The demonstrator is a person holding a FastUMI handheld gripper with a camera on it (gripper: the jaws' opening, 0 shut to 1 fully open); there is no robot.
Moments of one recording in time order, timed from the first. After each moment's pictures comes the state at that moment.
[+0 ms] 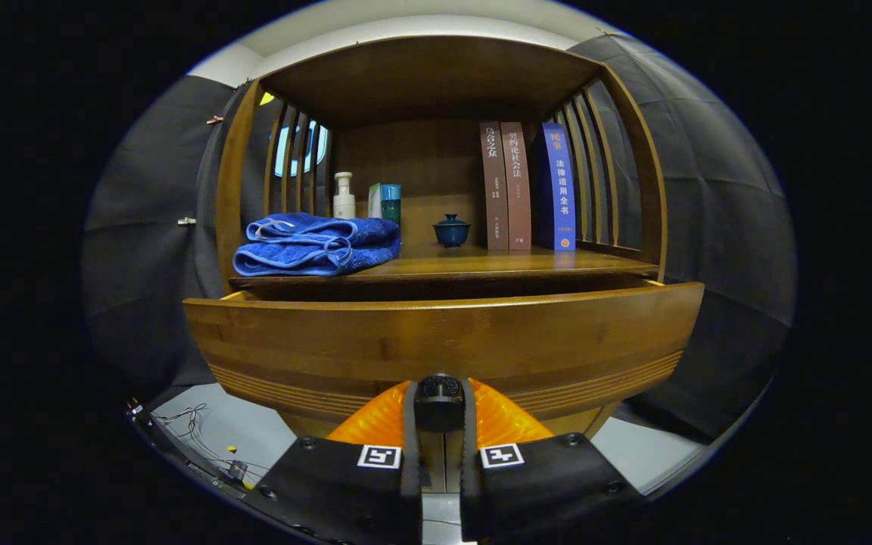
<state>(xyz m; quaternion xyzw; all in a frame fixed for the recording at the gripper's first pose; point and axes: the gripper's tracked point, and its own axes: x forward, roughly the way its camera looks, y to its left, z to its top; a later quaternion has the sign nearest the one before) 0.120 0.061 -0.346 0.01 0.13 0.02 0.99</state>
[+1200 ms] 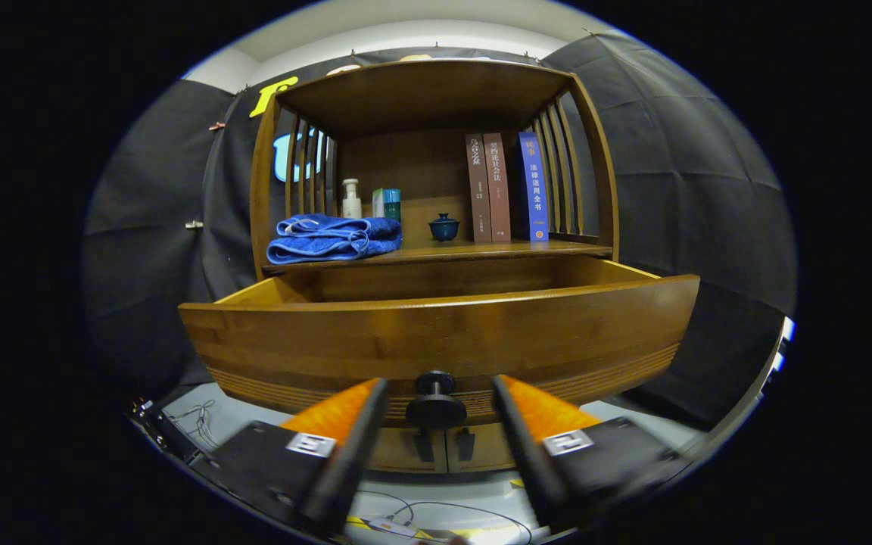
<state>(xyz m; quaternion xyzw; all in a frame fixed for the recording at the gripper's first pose) 0.043 0.052 -0.347 0.03 0.13 0.02 0.99</state>
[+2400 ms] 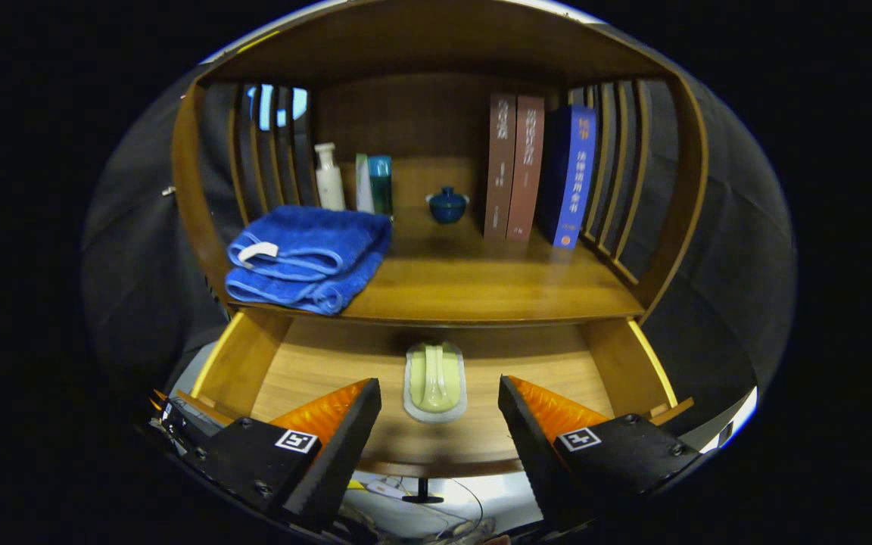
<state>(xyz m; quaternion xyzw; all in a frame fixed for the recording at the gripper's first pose) 0.159 0.046 -0.277 -0.02 0.36 0.02 0.93</state>
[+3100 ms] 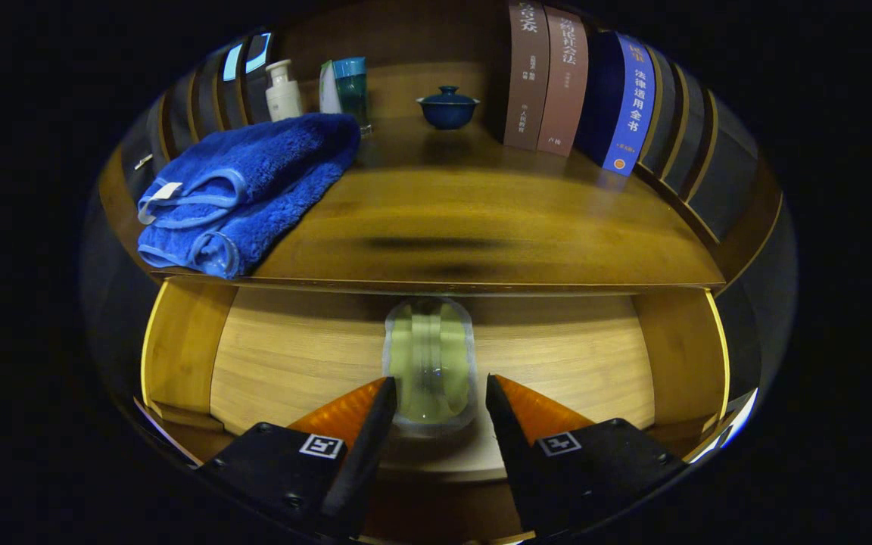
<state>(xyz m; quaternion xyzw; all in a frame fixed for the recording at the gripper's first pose) 0.199 0.045 -0.373 -0.02 0.48 0.01 0.88</state>
